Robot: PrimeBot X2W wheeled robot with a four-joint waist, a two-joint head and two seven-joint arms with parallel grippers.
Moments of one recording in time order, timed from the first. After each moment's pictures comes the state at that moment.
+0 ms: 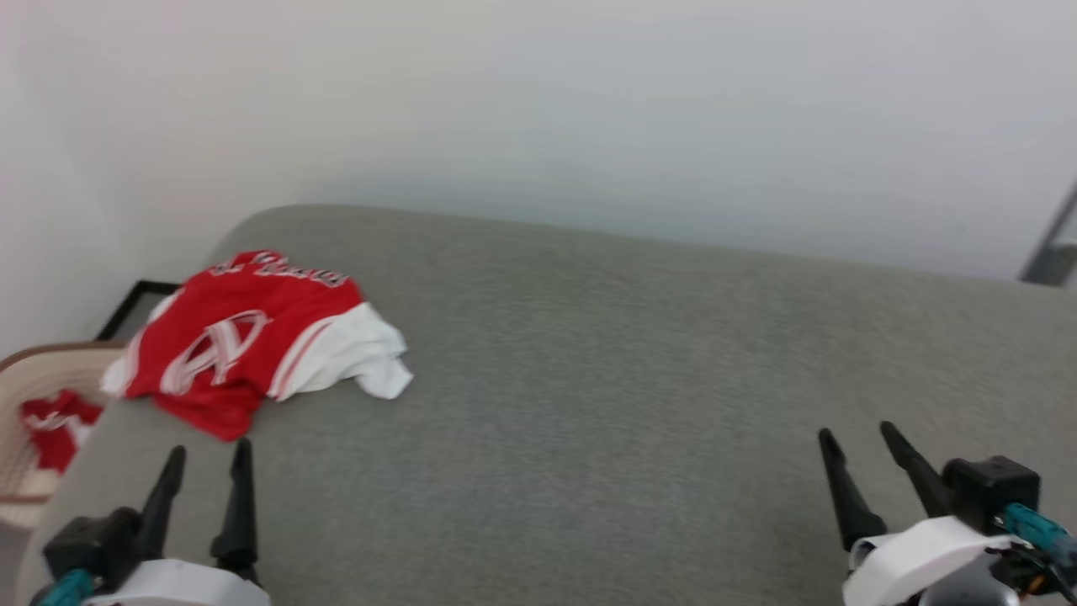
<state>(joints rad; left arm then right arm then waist) -0.01 0.29 0.04 0.21 -0.42 -0.08 -0.23 -0.04 -0.12 0.05 0.11 0.24 0.13 0.00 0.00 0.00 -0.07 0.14</state>
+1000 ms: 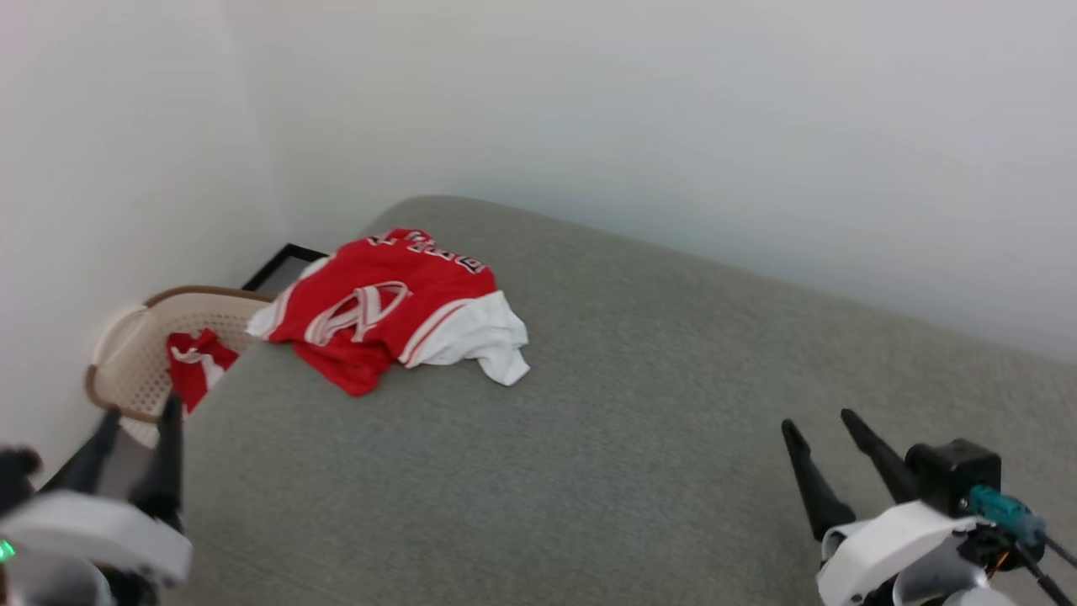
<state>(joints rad) -0.03 0.37 0.13 0.09 -0.64 -0.07 0.02 -0.10 -0.14 0.15 0.17 0.28 0.13 -0.02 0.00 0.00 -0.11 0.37</state>
